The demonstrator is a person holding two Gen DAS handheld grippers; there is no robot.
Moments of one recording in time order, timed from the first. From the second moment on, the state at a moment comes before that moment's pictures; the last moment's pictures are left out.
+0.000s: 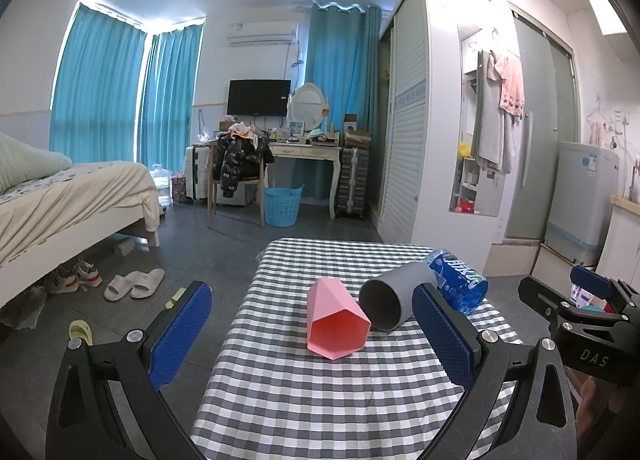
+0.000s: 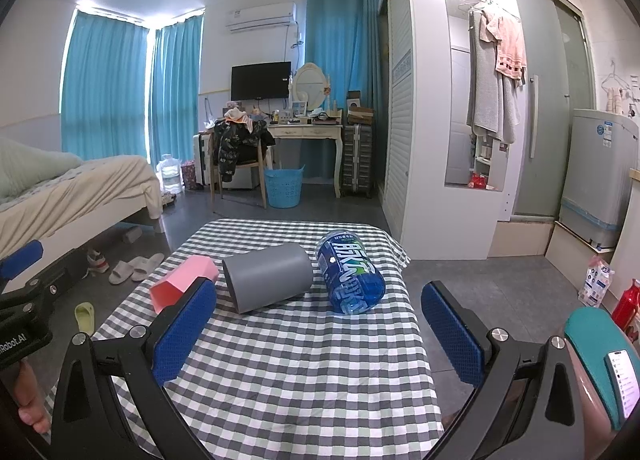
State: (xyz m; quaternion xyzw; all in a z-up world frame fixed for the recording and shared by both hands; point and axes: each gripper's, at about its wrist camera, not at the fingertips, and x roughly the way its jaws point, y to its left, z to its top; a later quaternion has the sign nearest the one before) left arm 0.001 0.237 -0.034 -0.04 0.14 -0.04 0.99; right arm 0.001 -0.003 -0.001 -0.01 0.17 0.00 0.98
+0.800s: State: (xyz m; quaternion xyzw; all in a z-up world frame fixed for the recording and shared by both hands) left arm 0.001 0.238 -0.034 -0.04 0.14 -0.04 0.99; right arm 0.001 -0.004 -0.002 -0.01 0.18 0.00 0.98
